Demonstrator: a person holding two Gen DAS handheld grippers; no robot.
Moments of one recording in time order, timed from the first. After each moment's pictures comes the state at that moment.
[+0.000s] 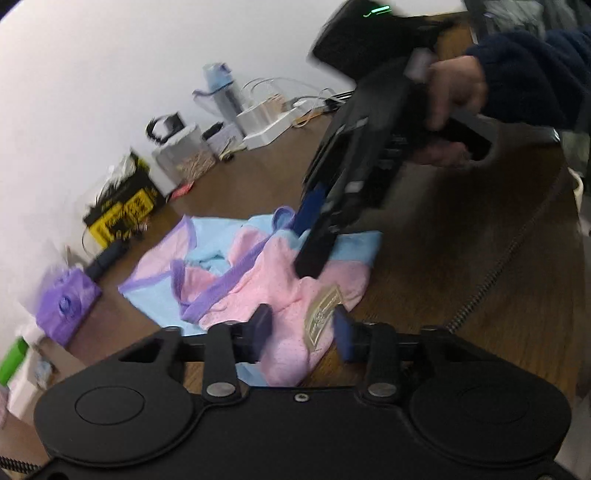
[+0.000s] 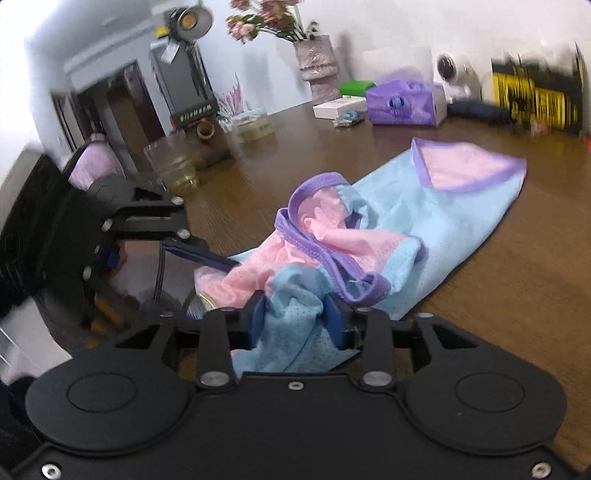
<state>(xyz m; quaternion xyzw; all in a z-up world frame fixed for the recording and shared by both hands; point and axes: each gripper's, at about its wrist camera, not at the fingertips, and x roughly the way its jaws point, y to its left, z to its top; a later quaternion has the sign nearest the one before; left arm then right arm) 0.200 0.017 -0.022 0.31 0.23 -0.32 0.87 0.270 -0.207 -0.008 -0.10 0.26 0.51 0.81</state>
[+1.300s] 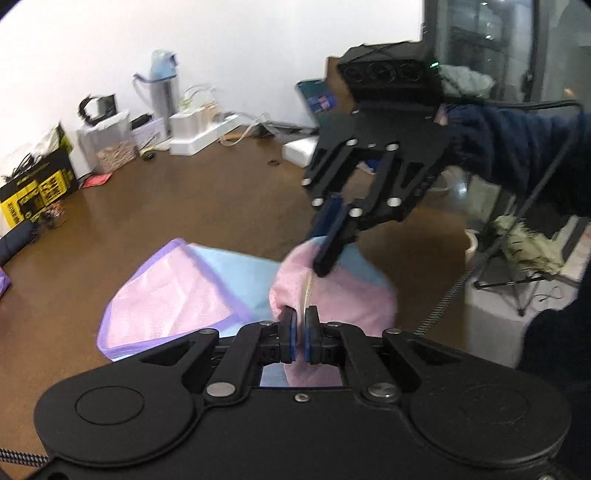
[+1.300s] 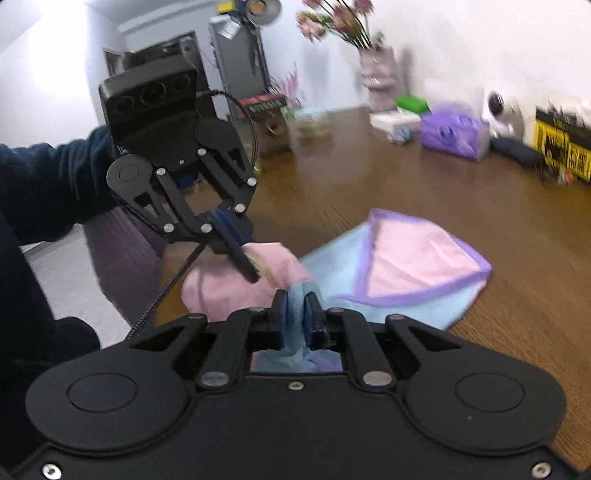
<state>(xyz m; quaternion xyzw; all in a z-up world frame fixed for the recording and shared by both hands) 0.249 0.025 0.026 0.18 0.31 -0.48 0.80 0.259 -0.249 0.027 -0.10 0.30 0.59 0.74</state>
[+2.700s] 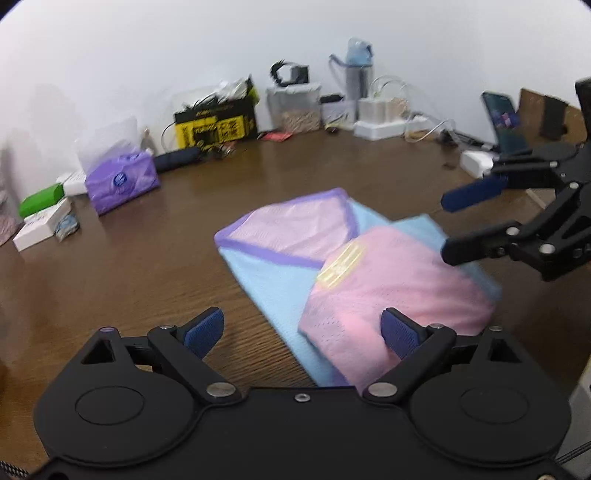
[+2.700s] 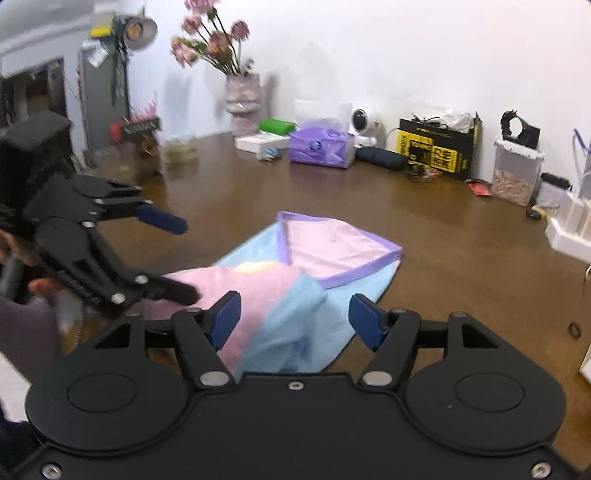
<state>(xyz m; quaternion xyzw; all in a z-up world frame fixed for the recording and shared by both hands) 0.190 0.008 0.005 0.13 0.30 -0.16 0.93 0.199 -0.232 0.014 -0.12 0.25 0.35 0.89</state>
